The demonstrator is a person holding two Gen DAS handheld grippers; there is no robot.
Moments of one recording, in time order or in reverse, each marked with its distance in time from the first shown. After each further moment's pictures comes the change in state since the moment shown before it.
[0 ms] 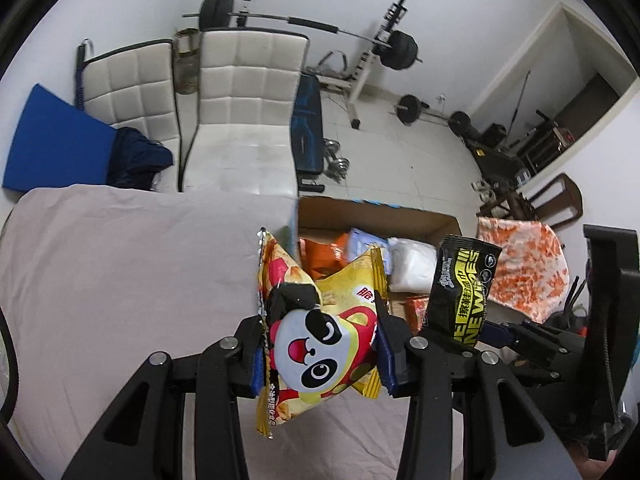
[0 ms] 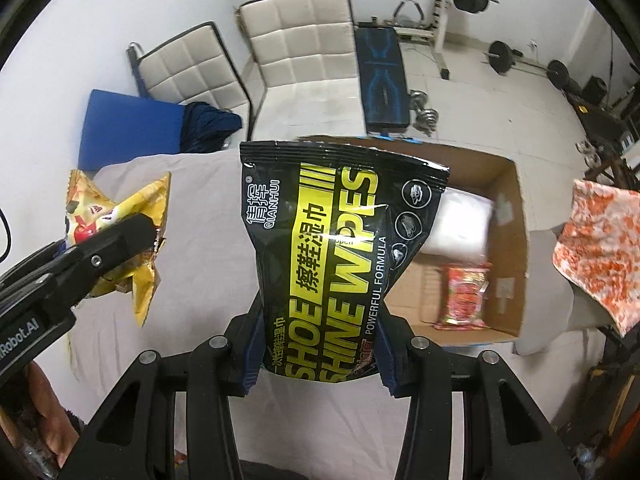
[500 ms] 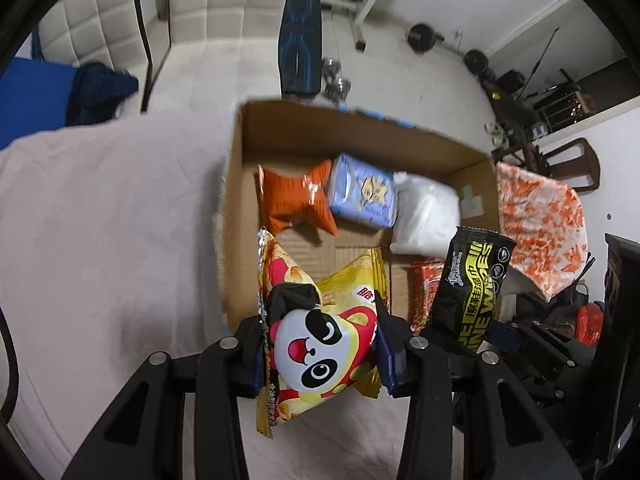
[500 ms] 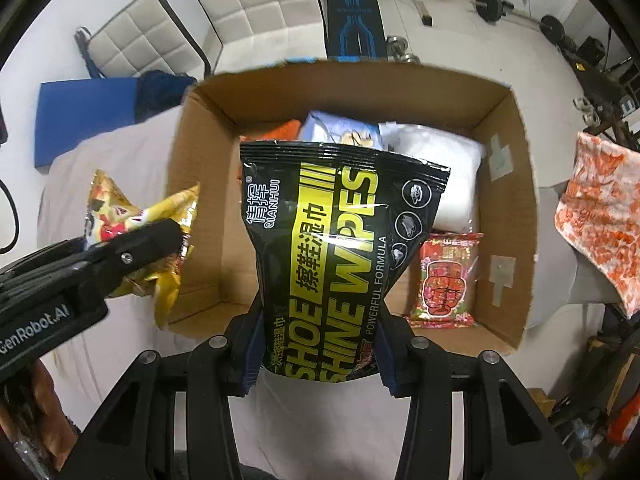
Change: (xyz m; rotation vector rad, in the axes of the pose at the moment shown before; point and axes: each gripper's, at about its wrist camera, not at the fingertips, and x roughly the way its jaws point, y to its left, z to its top) left arm 0.151 -0.040 -0.002 -0.050 0.303 0.005; right arm 0.106 -0.097 0.007 0.068 0.167 -0.032
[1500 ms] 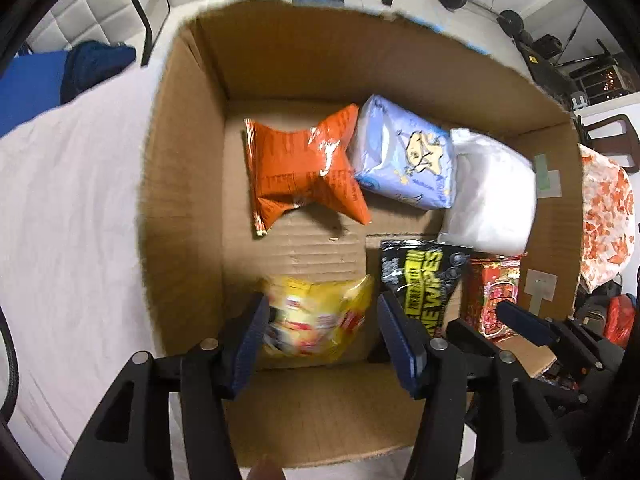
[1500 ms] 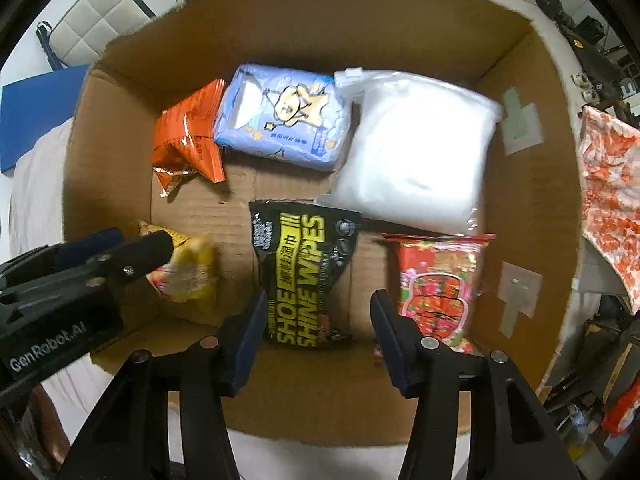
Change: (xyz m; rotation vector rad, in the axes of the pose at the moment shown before) left arm 0.070 -0.020 -0.004 0.010 0.114 0.132; right arm 0.107 -0.040 0.024 0.036 0.127 -0.033
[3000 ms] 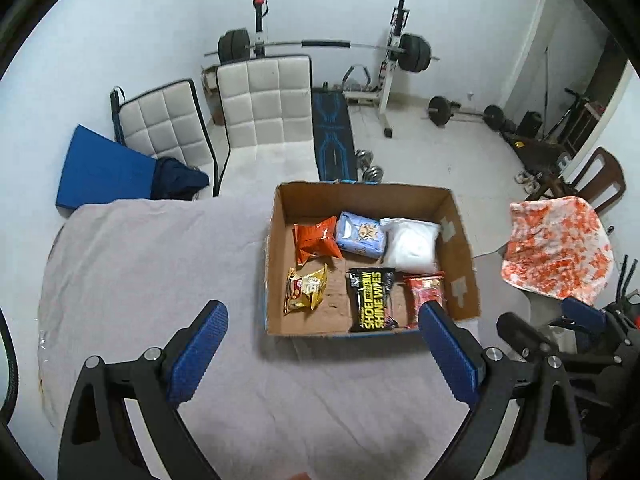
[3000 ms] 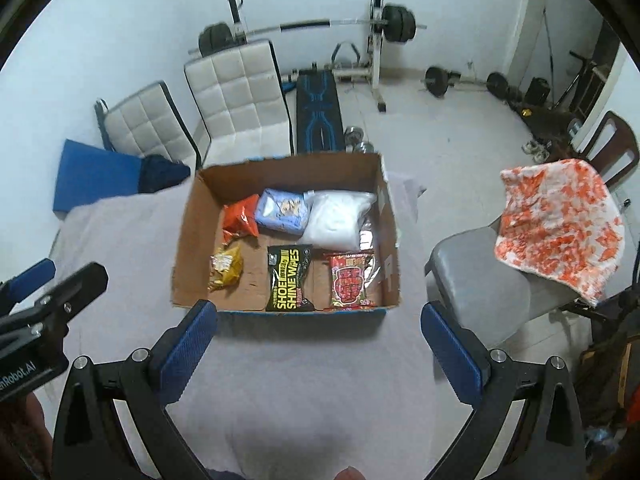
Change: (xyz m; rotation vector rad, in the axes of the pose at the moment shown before) left arm -0.228 -0.052 -0.171 0.030 -0.540 0.136; right arm -0.233 -0.036 -0.176 0.028 -0.485 -0.021
